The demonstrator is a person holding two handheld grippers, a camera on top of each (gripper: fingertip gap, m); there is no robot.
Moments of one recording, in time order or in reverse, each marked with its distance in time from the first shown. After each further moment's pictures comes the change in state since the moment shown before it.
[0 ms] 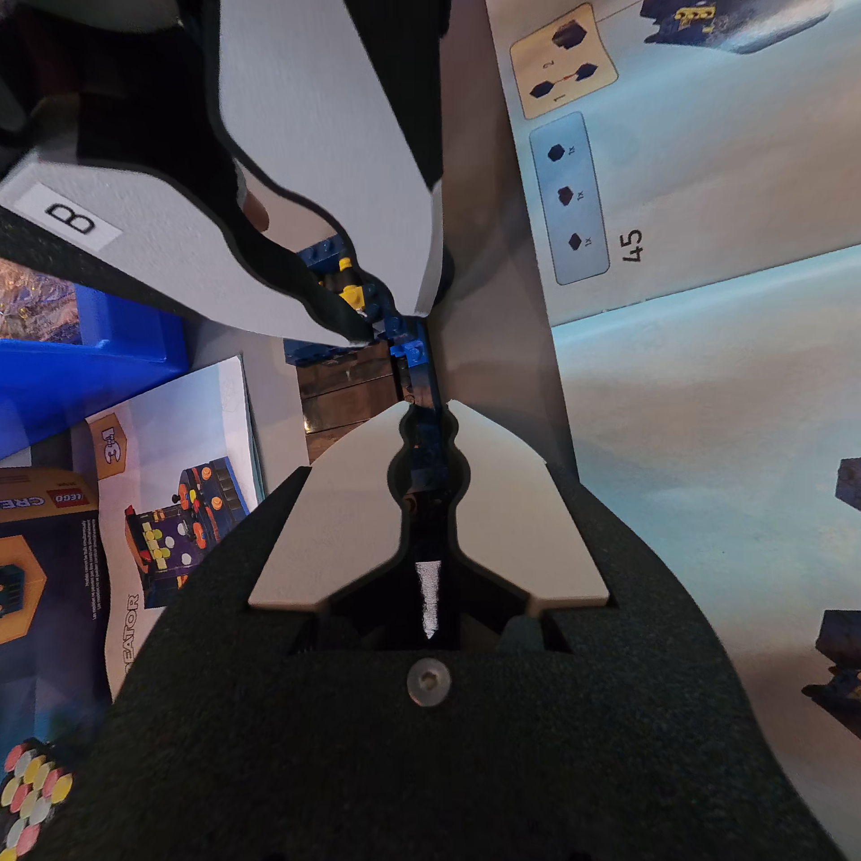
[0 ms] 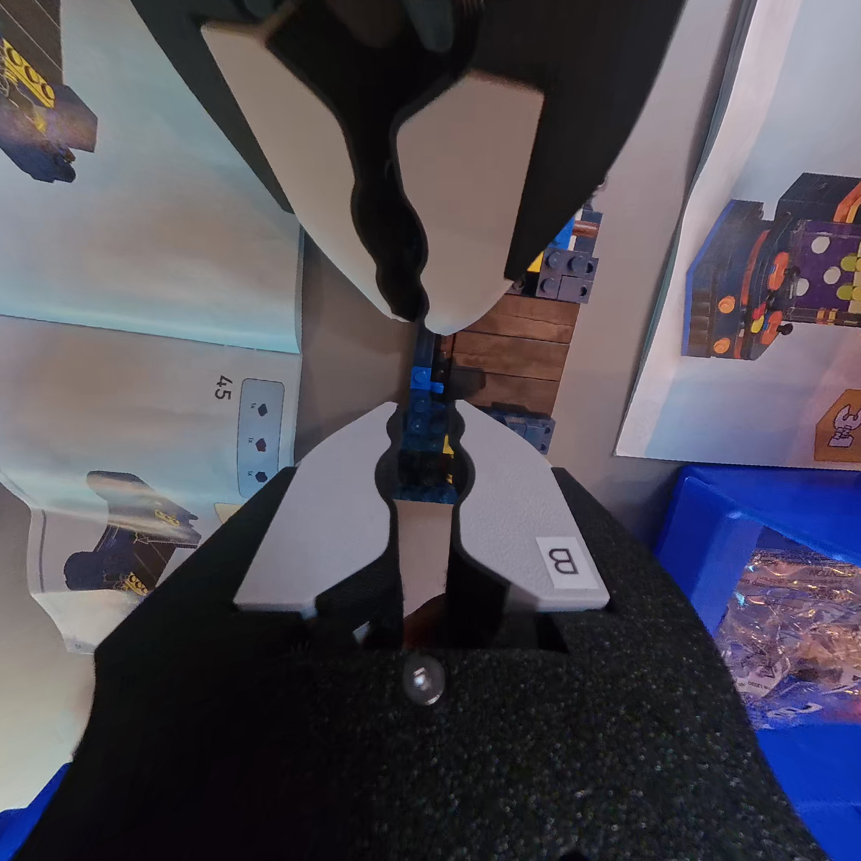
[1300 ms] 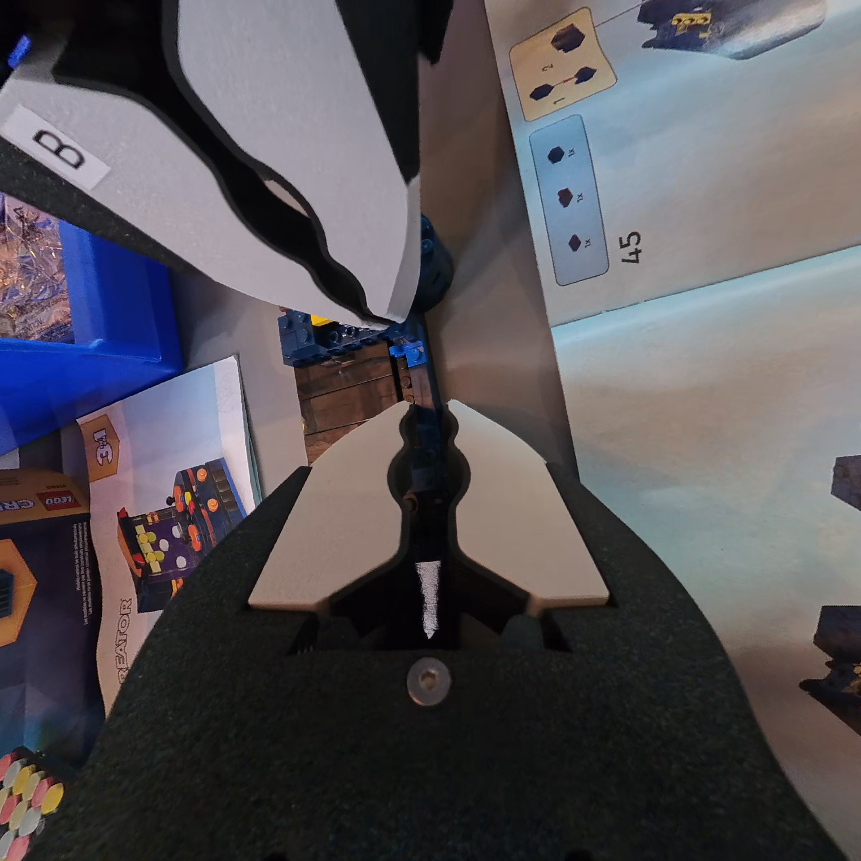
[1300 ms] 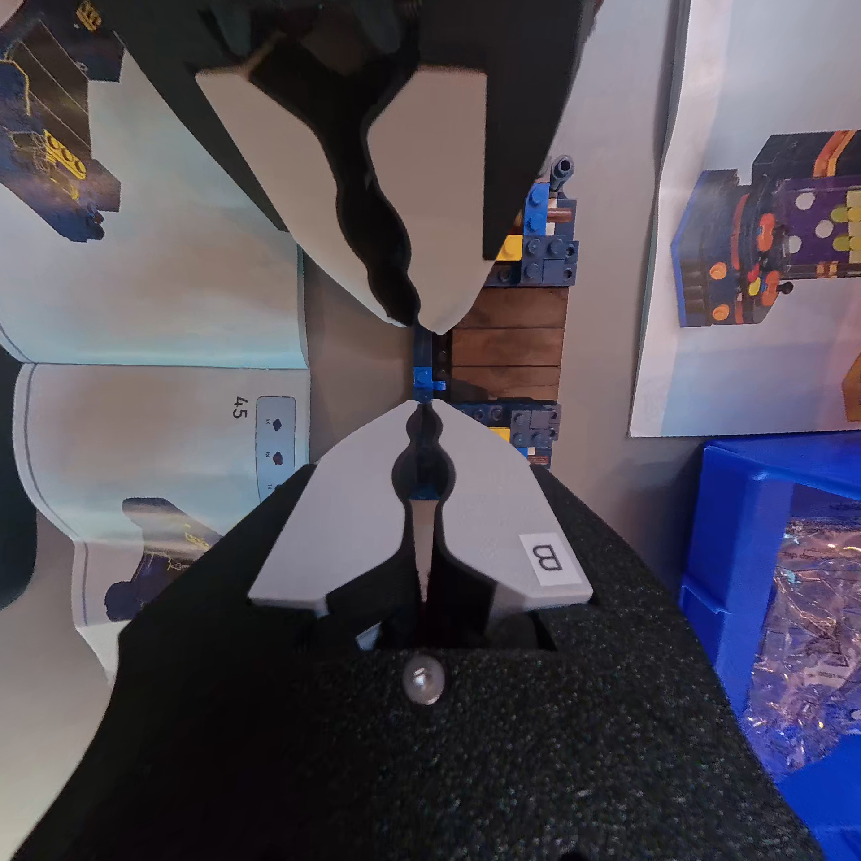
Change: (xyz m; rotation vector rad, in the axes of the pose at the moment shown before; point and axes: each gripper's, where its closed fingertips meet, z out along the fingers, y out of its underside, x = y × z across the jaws) left arm -0.001 0.000 0.000 0.002 0.017 -0.008; right arm -0.001 -0.002 -0.005 0.084 0.002 0.121
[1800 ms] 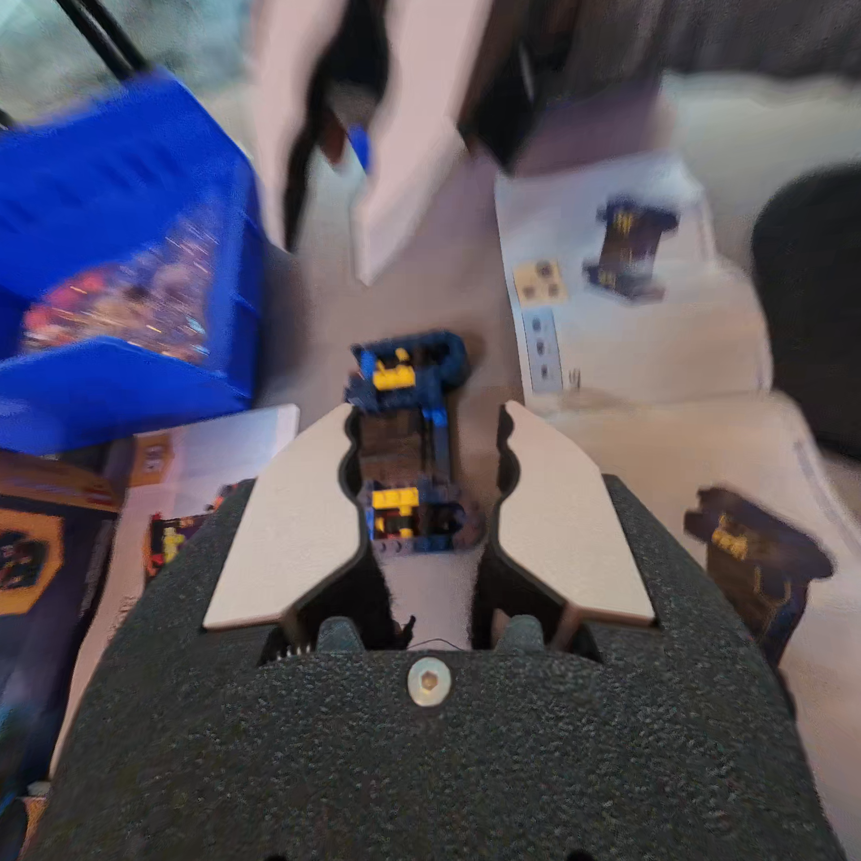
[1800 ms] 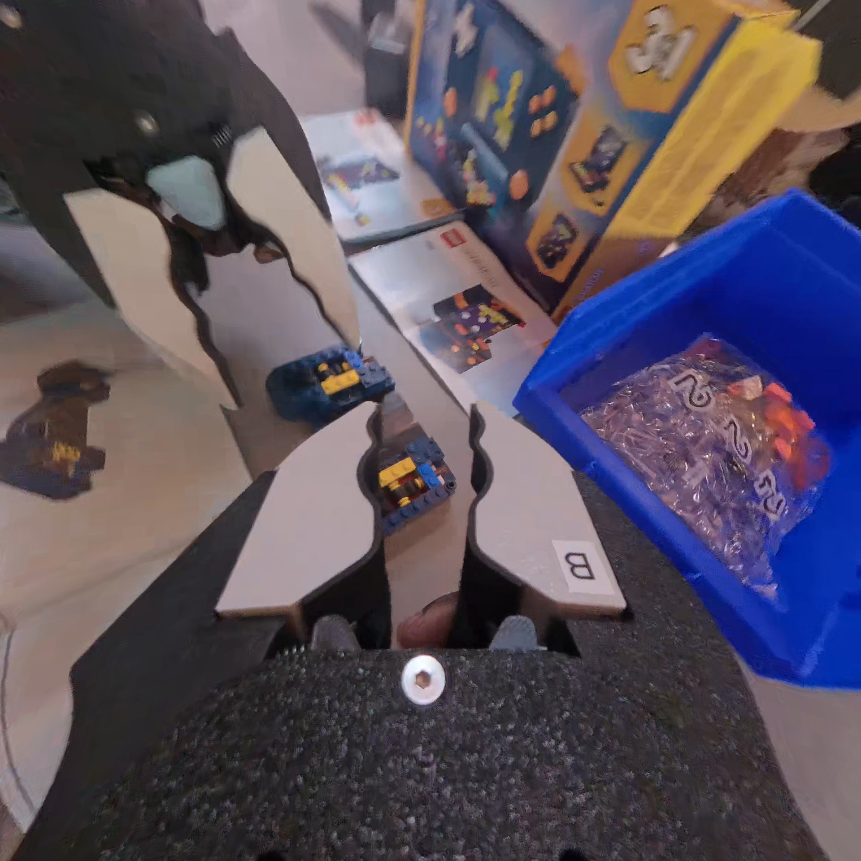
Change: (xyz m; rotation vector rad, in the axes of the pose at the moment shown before) left arm -0.018 -0.042 -0.058 0.317 -0.002 -0.198; right arm 0.029 -0.006 -0.086 0.675 0.491 0.379
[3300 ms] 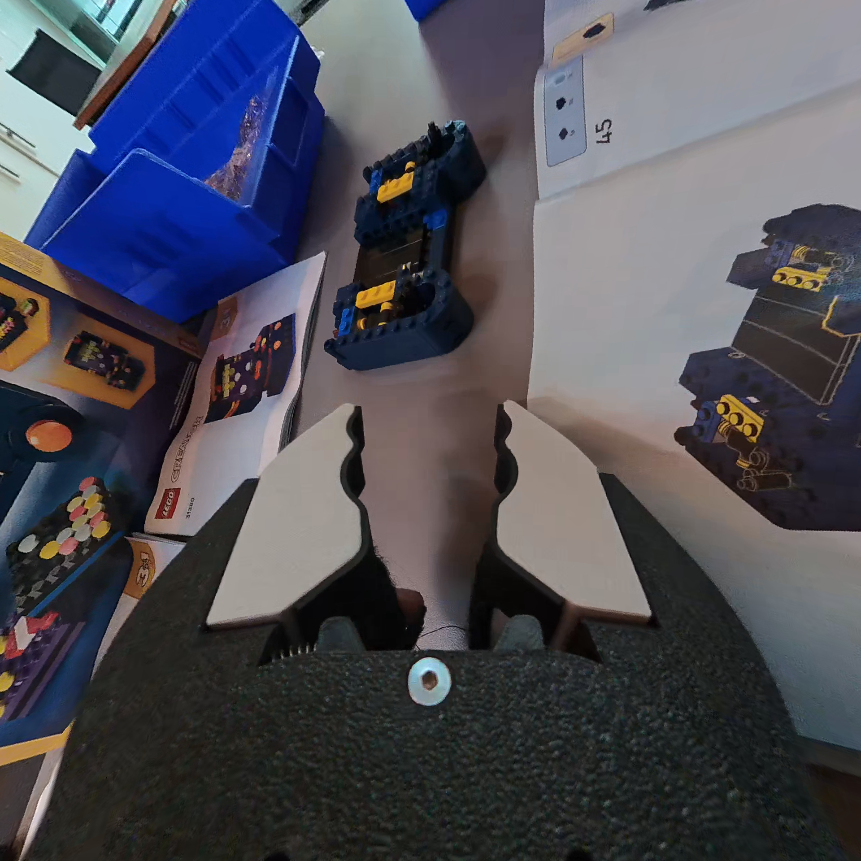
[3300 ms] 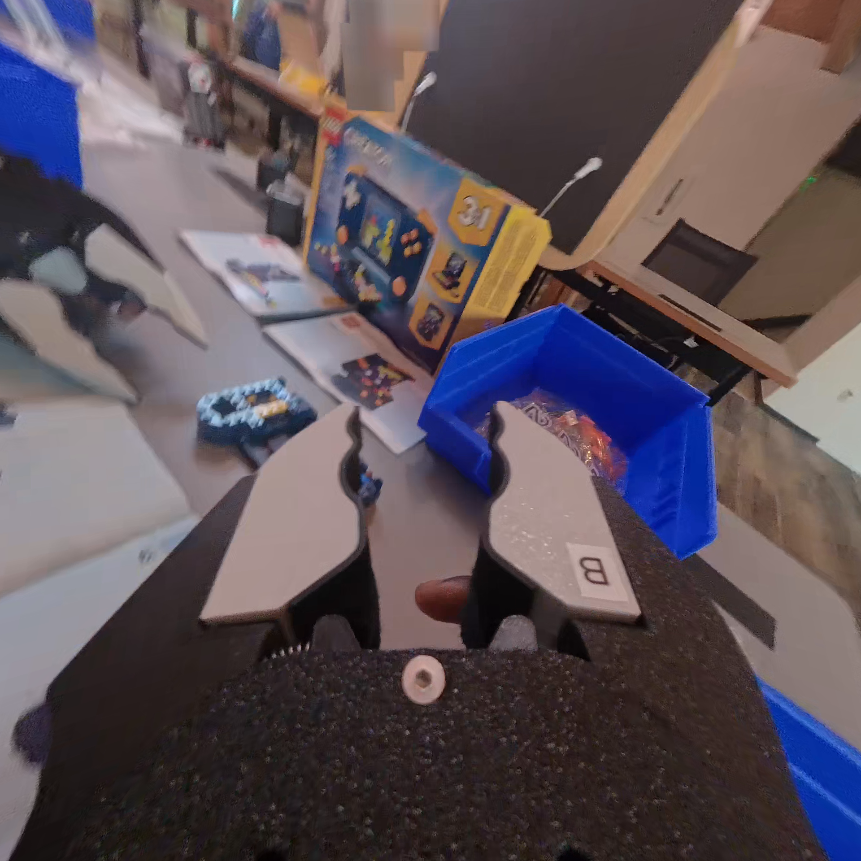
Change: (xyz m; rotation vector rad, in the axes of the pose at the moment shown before) left arm 0.020 0.095 -0.039 -0.074 -0.307 0.178; right arm 0.013 -0.002 -0.064 0.293 0.315 -0.116
